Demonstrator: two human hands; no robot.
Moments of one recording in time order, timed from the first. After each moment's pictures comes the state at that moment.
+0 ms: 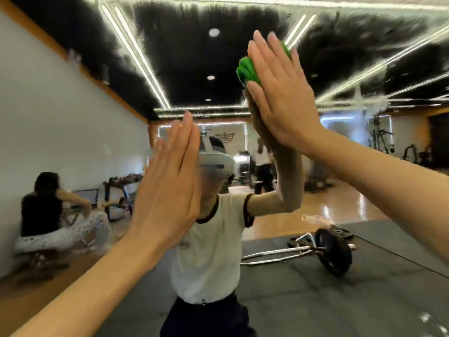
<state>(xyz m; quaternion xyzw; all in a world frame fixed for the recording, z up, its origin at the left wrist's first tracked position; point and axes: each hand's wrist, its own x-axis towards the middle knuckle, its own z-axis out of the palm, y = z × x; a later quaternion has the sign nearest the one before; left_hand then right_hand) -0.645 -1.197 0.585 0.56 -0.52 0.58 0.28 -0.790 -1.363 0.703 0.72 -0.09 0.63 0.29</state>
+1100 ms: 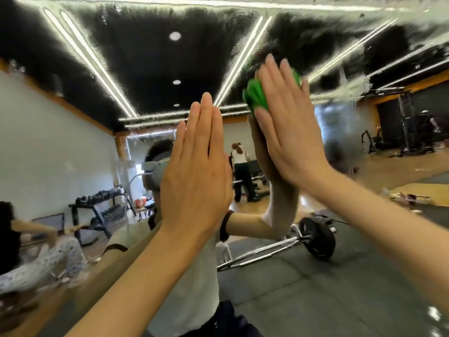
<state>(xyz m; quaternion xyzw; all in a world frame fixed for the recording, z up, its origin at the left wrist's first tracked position) -0.654 -1.250 0.597 0.52 -0.52 0.61 0.29 -0.786 -1.373 0.628 0.69 -0.15 0.68 0.22</state>
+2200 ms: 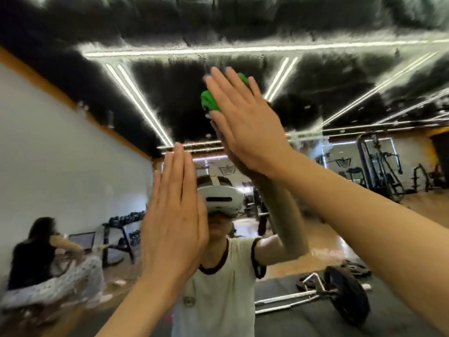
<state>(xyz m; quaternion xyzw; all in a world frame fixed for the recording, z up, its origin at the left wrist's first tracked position) -0.710 -1.306 0.610 0.57 -0.44 0.61 0.32 -0.832 -1.419 0.734 0.72 -0.09 0.61 0.32</state>
